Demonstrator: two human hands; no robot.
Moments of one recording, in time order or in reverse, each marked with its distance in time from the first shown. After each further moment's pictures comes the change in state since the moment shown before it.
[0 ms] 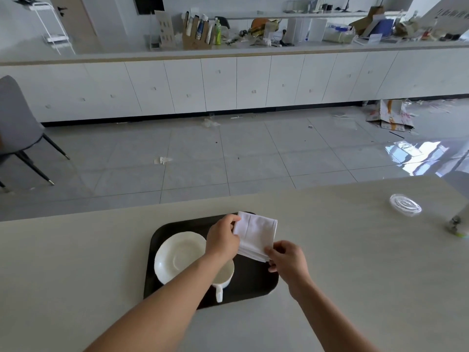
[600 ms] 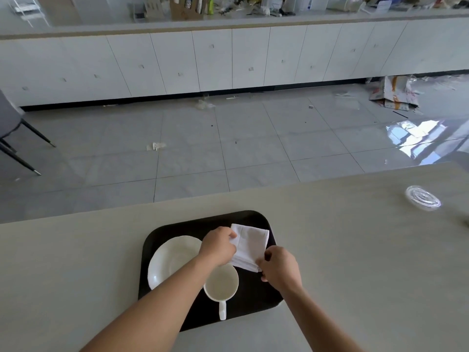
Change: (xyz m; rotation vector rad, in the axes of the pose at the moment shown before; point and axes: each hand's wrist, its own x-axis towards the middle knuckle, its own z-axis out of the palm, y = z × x) left_hand 0.055 -0.053 0.017 0.268 -0.317 -0.085; right_hand 0.033 0.003 0.046 -0.498 -0.071 0.010
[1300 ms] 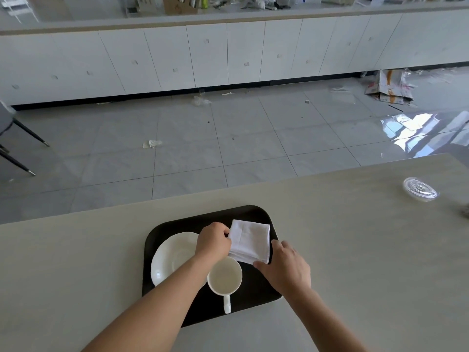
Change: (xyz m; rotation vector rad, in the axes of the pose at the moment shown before) left_hand -0.010 -0.004 -0.008 -0.024 0.129 -0.016; right_hand -0.013 0.012 0.005 -0.373 0.161 -0.133
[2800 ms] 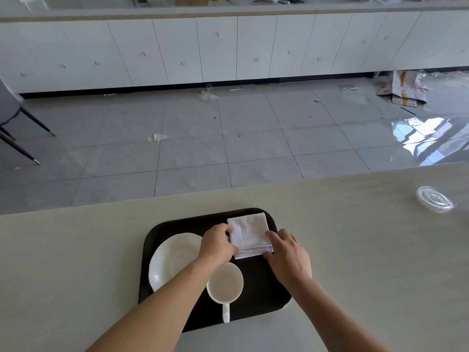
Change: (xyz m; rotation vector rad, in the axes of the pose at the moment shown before) left_hand 0.009 -0.003 0.008 -0.242 -0.060 -0.091; right_hand 0.039 0.006 0.003 -0.064 0.057 -0.228
